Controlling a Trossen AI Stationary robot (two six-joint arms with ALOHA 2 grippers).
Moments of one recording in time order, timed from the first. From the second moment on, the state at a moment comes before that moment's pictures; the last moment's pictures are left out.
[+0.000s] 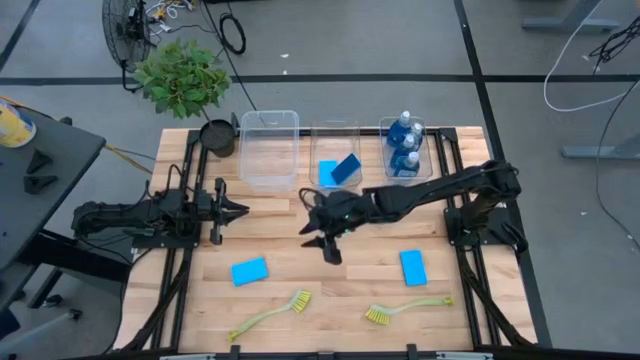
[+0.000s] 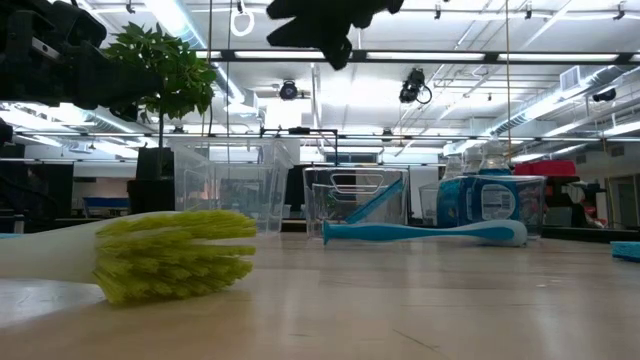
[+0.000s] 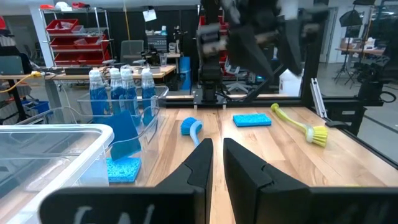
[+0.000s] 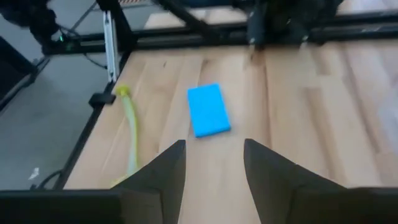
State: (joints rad) left arm 0.00 0.01 0.01 0.05 -0.06 0.01; right arm 0.14 1.74 1.34 -0.15 -0.13 0.12
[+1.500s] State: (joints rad) left arm 0.00 0.01 0.01 0.05 -0.06 0.01; right arm 0.25 2.02 1.39 0.21 -0.20 0.14
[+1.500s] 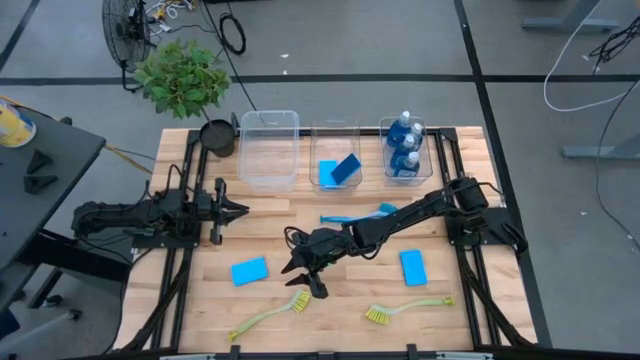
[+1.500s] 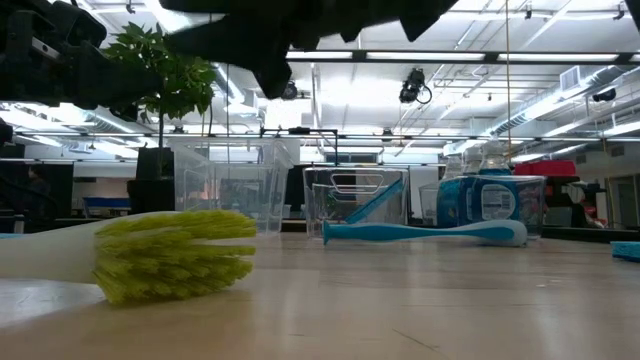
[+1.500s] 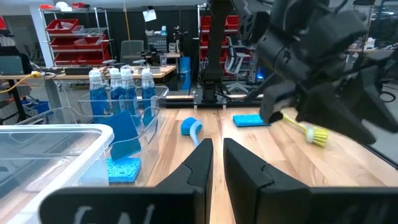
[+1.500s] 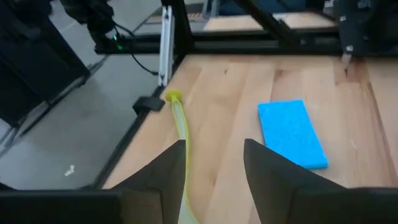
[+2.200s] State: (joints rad) left arm 0.00 0.01 0.01 0.05 -0.06 0.01; right arm 0.12 2.32 1.60 0.25 -0.32 0.09
